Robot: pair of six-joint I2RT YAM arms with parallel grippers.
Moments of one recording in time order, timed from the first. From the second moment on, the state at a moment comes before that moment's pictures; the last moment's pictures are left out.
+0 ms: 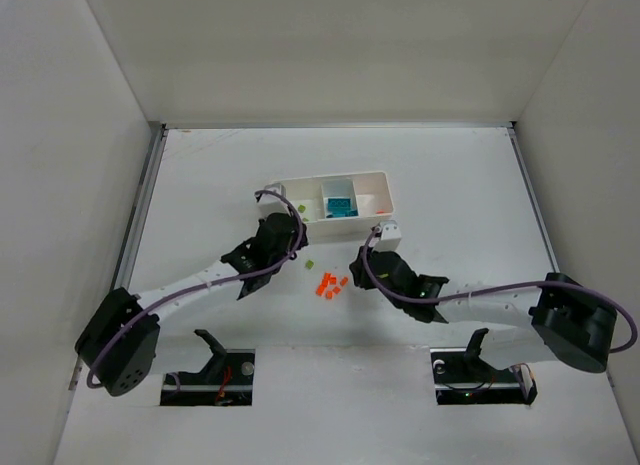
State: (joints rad) left arm -0.76 1.20 0.59 0.11 -0.46 -0.68; right arm 1.01 1.30 0.51 0.26 0.50 0.64
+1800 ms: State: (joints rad) left arm -0.86 1.04 0.39 0.02 -0.47 -0.69; right arm 1.14 1.60 0.67 0.12 0.60 0.62
